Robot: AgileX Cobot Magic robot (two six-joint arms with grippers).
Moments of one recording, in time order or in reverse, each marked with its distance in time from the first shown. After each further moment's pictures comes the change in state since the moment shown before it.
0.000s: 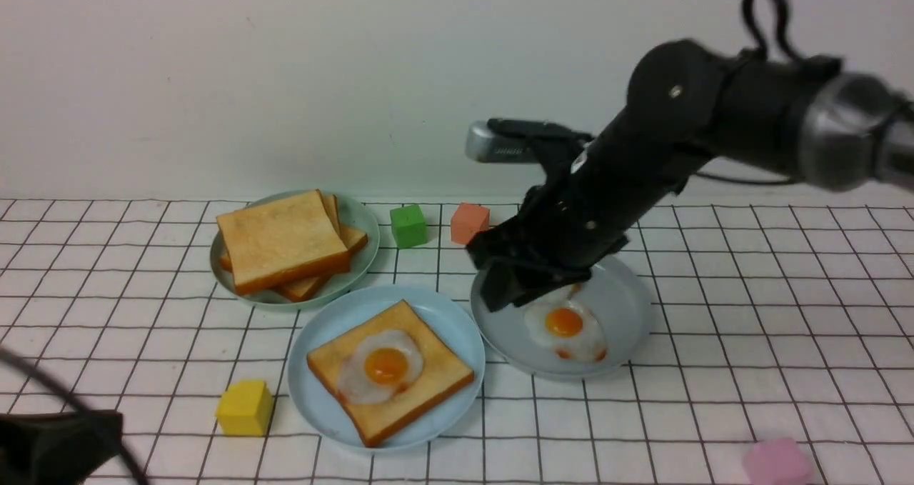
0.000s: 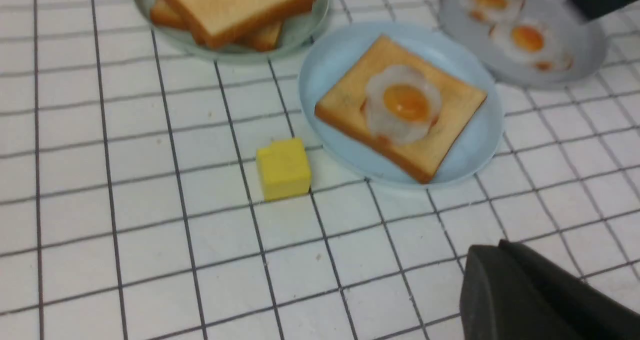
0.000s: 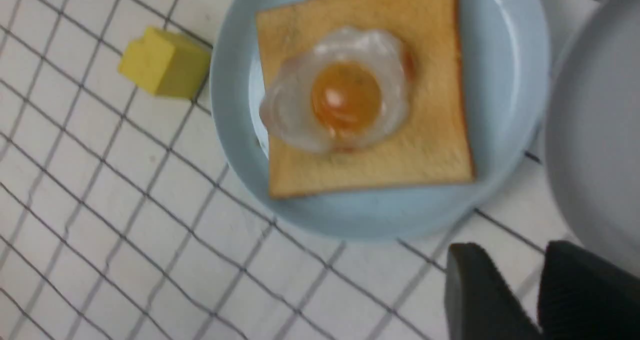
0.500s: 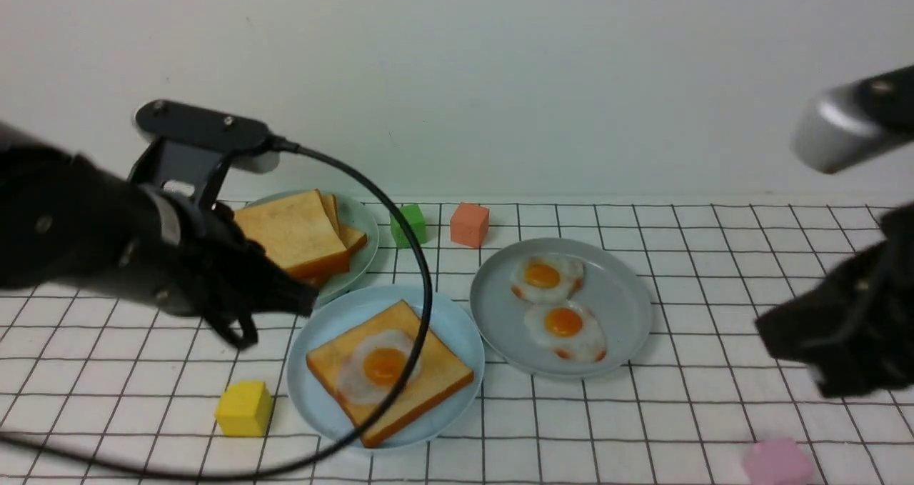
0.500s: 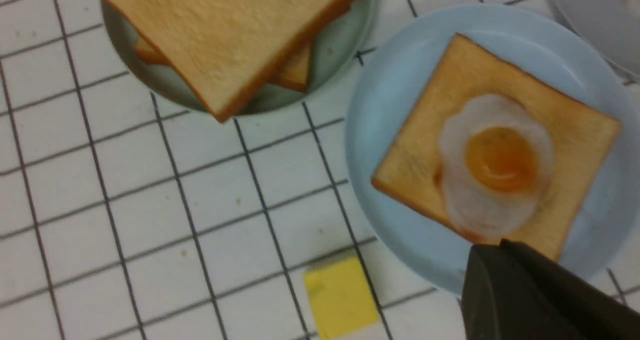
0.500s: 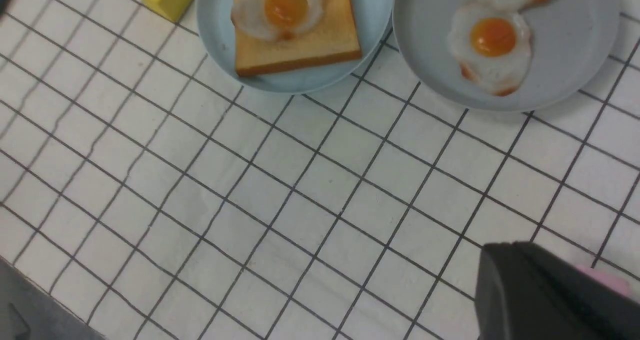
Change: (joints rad) right arm 0.065 -0.882 0.509 -0.256 -0.003 0.177; left arm 0.251 0.748 -0.453 -0.184 -0.057 0.441
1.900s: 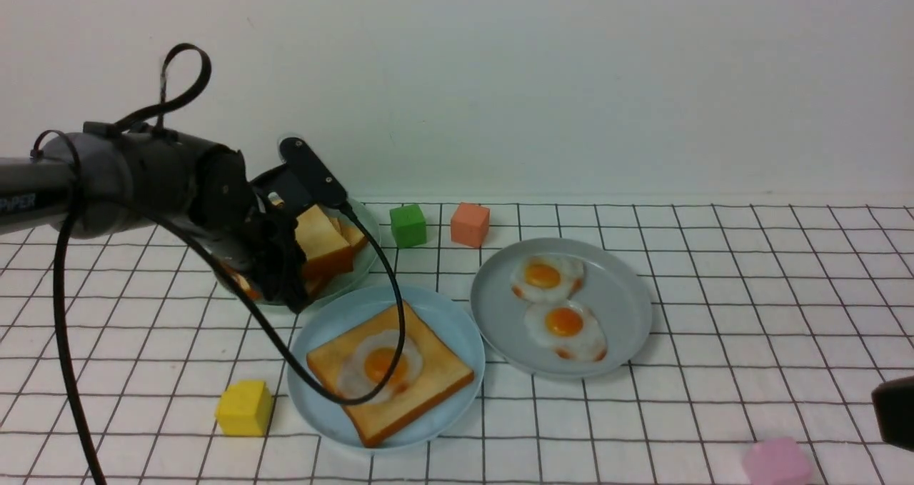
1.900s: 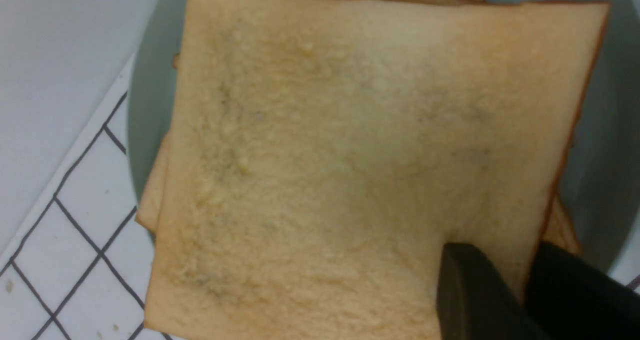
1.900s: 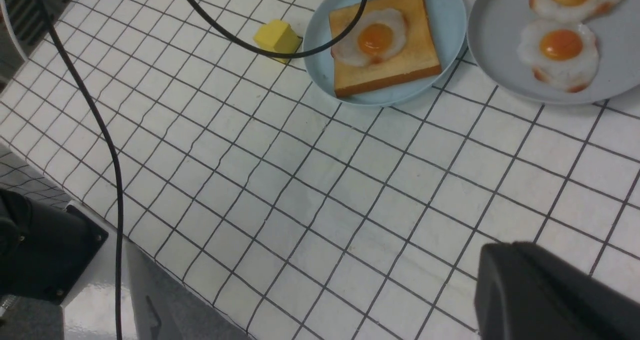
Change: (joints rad) right arm 0.000 -0.225 0.062 0.146 0.054 0.050; left arm 0.144 0.569 -0.281 0.056 -0.226 0.630
